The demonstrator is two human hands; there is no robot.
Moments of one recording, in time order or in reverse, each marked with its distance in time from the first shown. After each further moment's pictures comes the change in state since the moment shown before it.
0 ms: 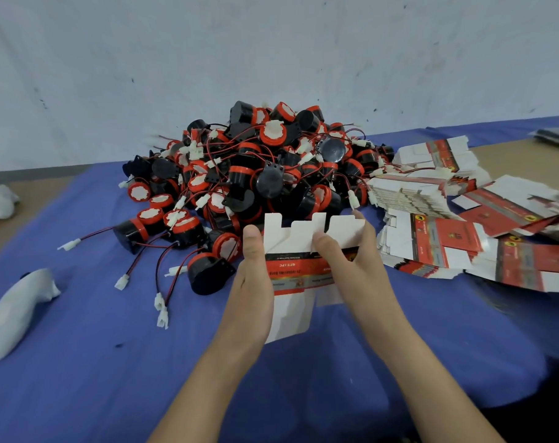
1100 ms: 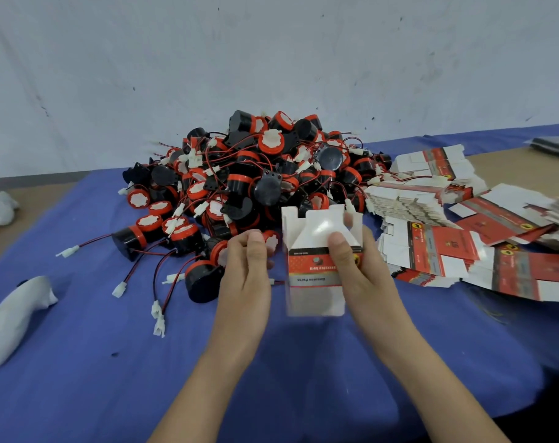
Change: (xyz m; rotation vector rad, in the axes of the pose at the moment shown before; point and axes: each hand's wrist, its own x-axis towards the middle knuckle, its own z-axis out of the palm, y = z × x) left_hand 0.012 -0.007 -0.001 0.066 0.197 0.133; right_hand -0.001 -0.007 -0.008 0.064 -0.099 -0.115
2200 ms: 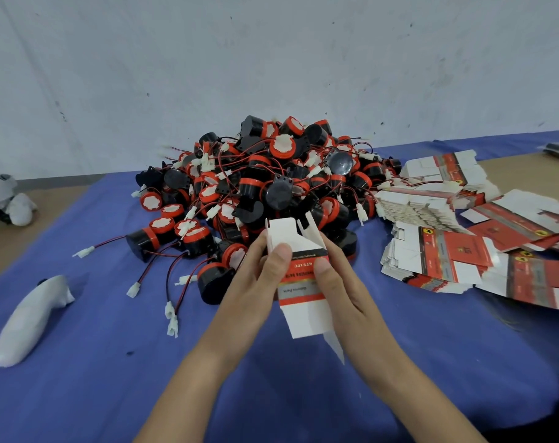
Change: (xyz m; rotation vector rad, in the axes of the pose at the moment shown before) left_hand -0.004 0.008 -0.026 -0.134 -0.376 0.005; right_hand -0.023 0.002 0.023 0.091 -0.237 0.043
